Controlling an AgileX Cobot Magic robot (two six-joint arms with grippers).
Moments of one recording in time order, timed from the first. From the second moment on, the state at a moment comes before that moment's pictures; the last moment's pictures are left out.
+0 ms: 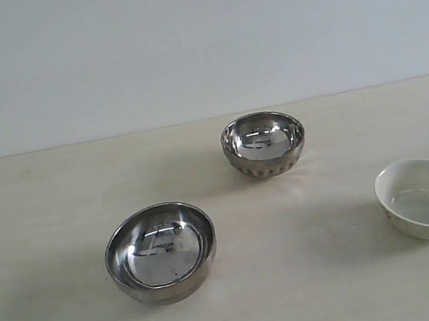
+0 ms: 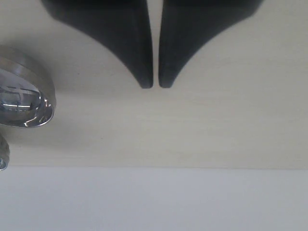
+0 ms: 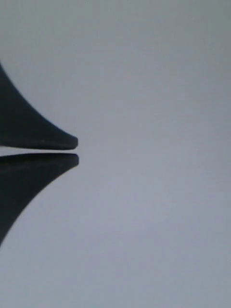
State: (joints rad) left arm 0.01 0.00 0.00 -0.09 0.31 0.04; right arm 0.21 0.00 0.00 0.02 -0.58 0.09
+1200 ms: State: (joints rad) left arm 0.01 0.00 0.00 -0.09 0.31 0.04; right arm 0.21 0.42 -0.60 0.02 0.11 0.14
